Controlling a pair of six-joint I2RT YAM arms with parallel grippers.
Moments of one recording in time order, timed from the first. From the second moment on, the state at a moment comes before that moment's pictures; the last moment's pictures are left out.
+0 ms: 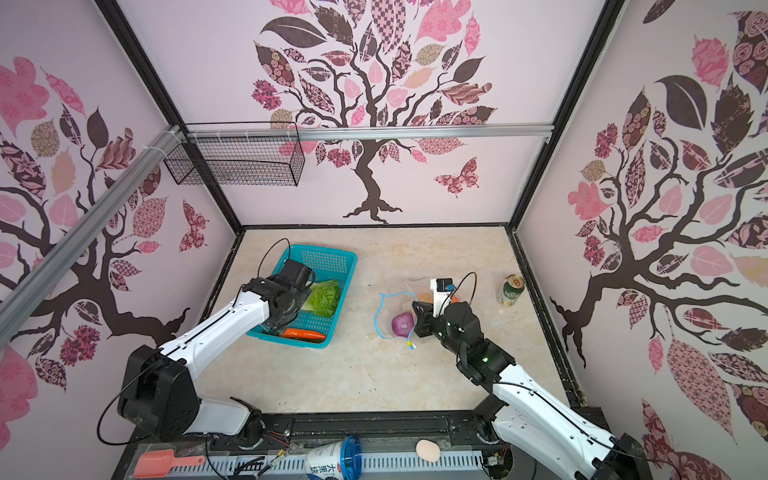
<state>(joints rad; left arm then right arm) -0.42 1.44 1.08 -0.89 -0.42 -1.48 0.61 0.78 0.49 -0.02 0.03 0.49</state>
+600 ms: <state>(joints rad) -0.42 1.65 1.10 -0.91 -0.36 -1.75 0.61 0.75 0.48 -0.03 0.06 0.46</state>
